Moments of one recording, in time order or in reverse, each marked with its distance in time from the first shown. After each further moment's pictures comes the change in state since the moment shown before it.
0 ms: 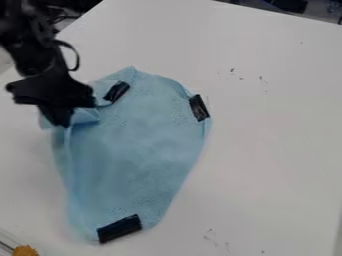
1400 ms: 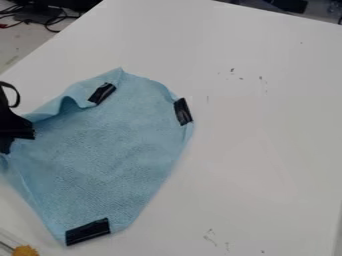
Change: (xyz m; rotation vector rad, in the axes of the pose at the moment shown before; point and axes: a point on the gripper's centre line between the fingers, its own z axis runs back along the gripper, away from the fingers) arm -0.025 0.088 -0.026 0.203 0.042 -0.007
